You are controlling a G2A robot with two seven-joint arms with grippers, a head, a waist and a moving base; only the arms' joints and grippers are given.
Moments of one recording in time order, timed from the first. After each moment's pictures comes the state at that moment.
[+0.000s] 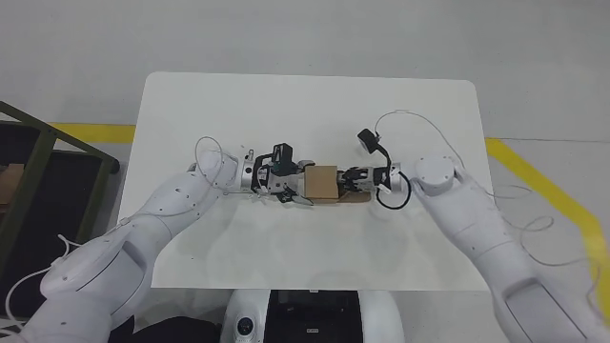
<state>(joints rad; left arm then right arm) 0.73 -1.15 -0.51 -0.79 1.69 -0.93 0.89 -0.84 -1.24 0.82 -0.92 0.27 -0.17 1.08</state>
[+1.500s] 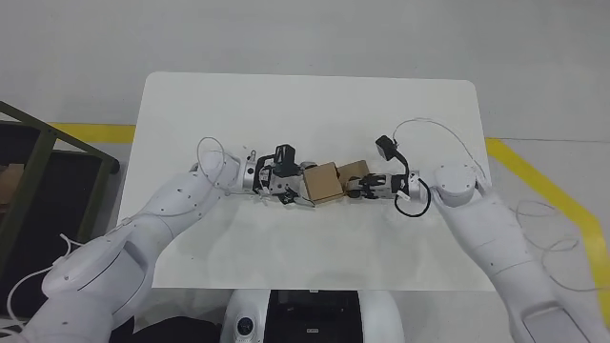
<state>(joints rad) 0.73 -1.15 -0.51 -0.79 1.68 -0.94 0.88 -0.96 -1.17 0.96 -1.06 0.23 -0.09 1.13</state>
